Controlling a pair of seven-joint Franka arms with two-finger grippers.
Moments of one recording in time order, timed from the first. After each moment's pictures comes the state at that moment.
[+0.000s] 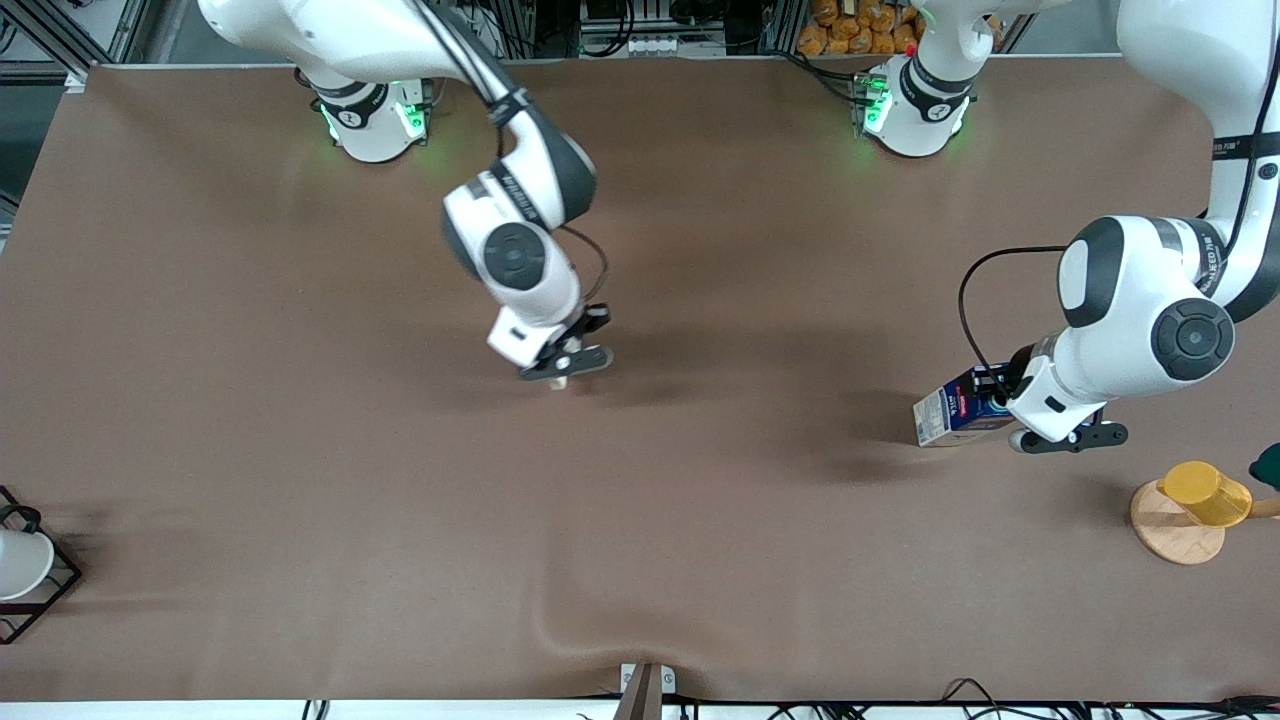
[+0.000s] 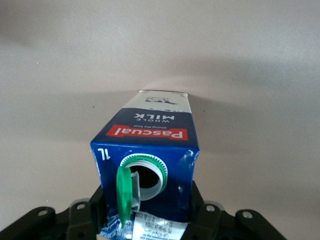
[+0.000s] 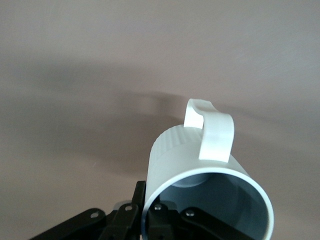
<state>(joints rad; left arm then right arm) 0.00 0.35 -0.09 -1.78 0.03 1.96 -0.19 0.73 0.53 0.00 -1.72 0.16 2.14 0.39</state>
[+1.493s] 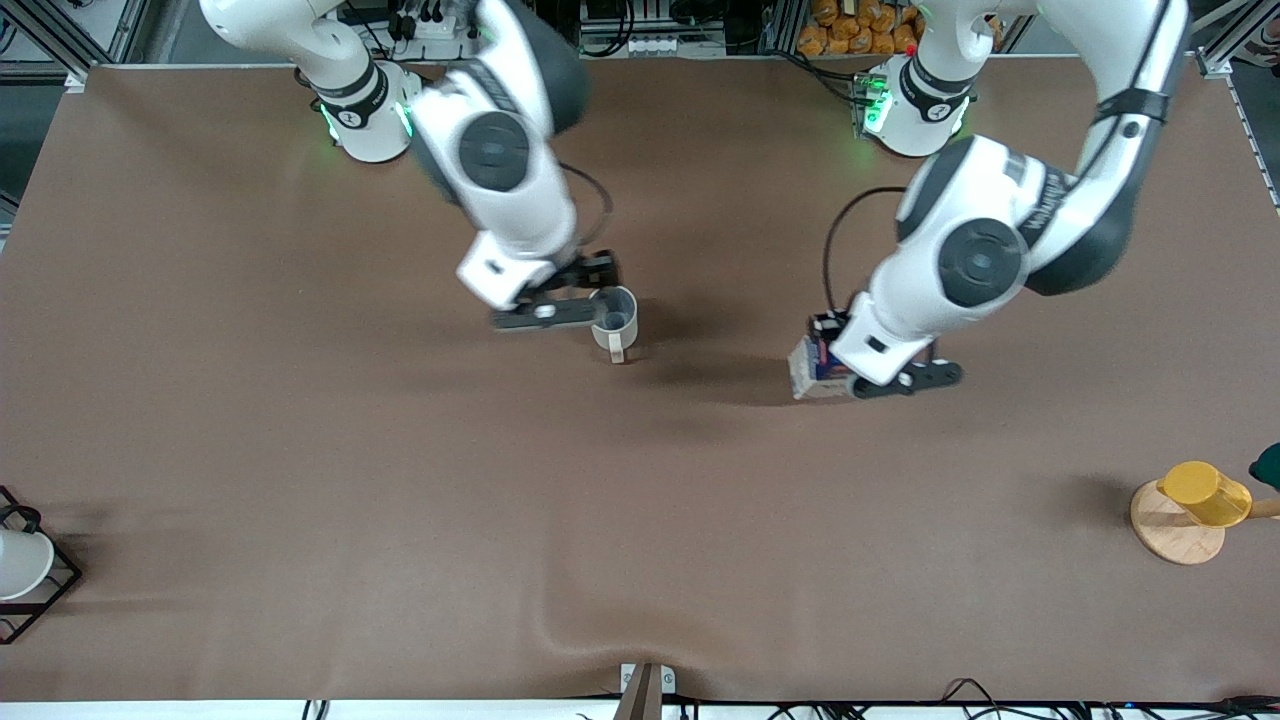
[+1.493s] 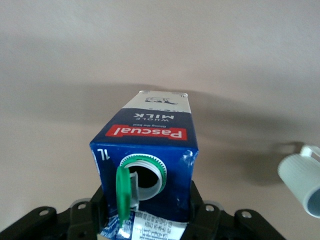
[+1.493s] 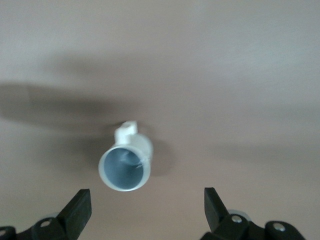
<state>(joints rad) -0.08 0.33 -0.45 -1.67 0.03 1.77 -0.69 0.68 0.27 -0.10 -1.65 0.13 1.88 0.52</state>
